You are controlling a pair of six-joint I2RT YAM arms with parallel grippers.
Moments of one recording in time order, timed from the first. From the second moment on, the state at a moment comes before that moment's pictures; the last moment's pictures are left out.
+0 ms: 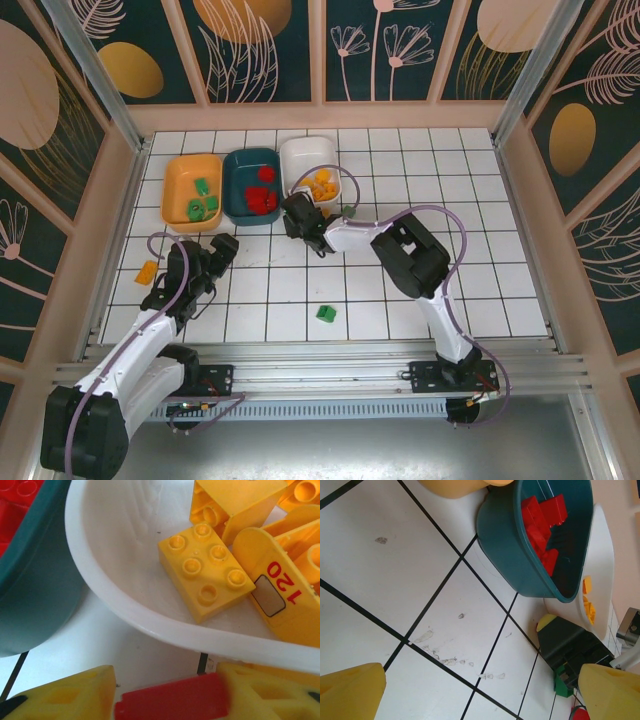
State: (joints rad) left arm -0.22 0.86 0.35 -0.11 0.04 -1.13; right arm 0.84 2.20 1.46 -0.04 0.35 0.38
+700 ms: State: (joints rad) left arm -0.22 0.85 0.33 -0.10 0.05 -1.13; right arm 0.90 2.00 1.29 0.01 0.26 0.38
